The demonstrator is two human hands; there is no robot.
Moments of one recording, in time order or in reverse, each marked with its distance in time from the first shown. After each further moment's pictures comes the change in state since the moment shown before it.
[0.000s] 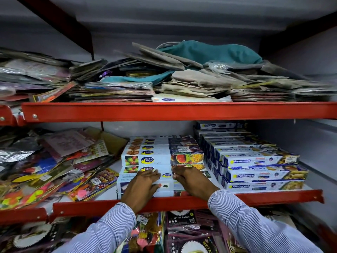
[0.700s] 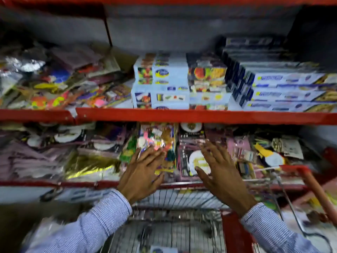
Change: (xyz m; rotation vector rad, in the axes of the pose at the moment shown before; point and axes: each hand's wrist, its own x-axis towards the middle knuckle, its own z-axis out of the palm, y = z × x) left_hand -0.210 0.032 0.047 0.100 -0.104 0.054; right_hand -0.211 -0.025 0.102 -0.091 0.028 0.113
